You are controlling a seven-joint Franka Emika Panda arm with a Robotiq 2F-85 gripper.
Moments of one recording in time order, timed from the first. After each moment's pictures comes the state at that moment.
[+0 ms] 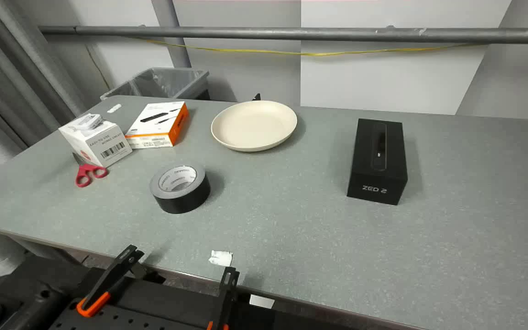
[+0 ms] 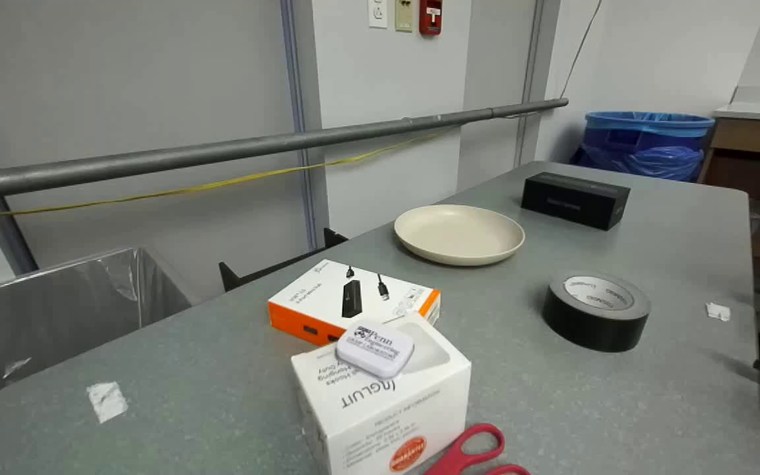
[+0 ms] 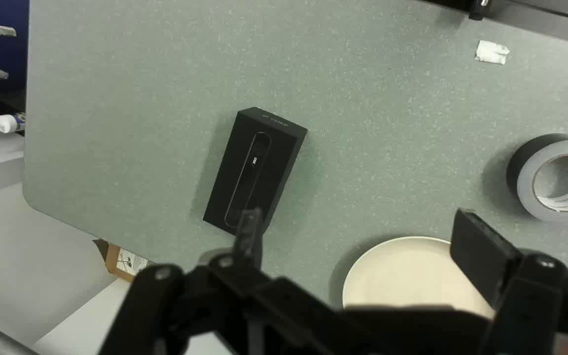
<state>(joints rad) -0.11 -0.52 -0.15 -2.30 -0.36 1.87 -0.41</state>
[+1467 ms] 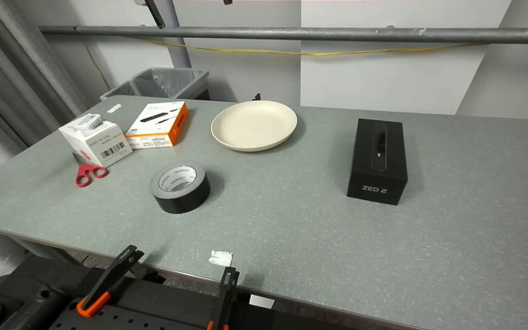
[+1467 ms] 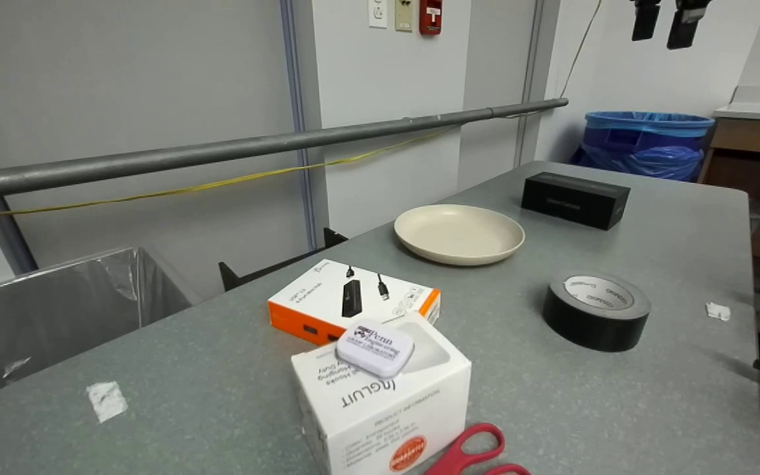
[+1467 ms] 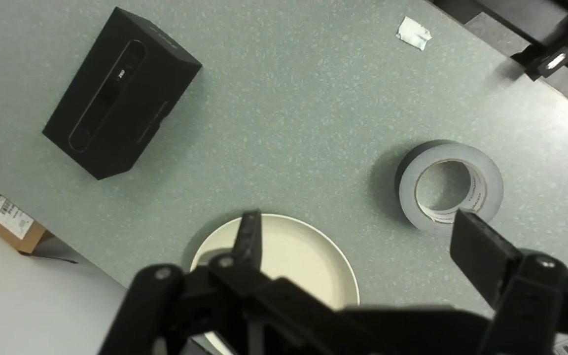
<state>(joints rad) 0.07 -0.39 -0.05 -2.41 -0.27 1.99 -0.44</state>
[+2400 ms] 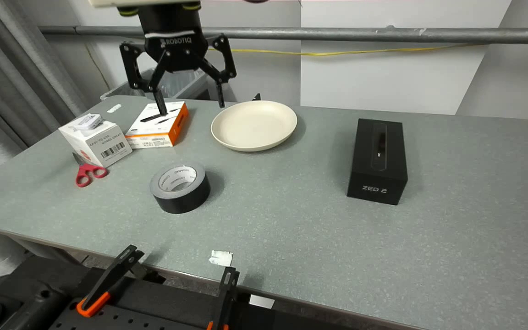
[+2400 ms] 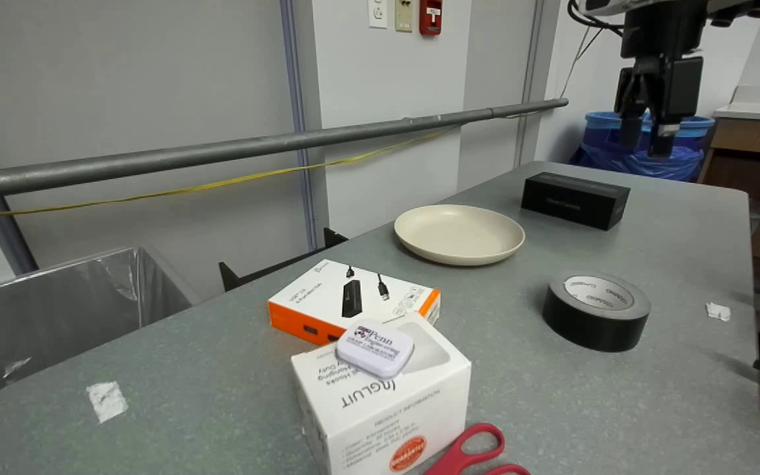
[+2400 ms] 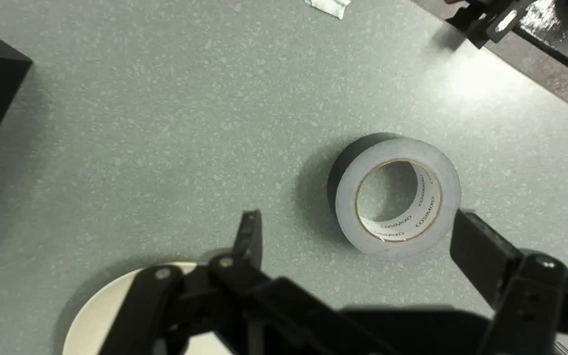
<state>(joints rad) 0.07 -0.21 -0.08 -2.56 -0.05 2.26 -0.48</state>
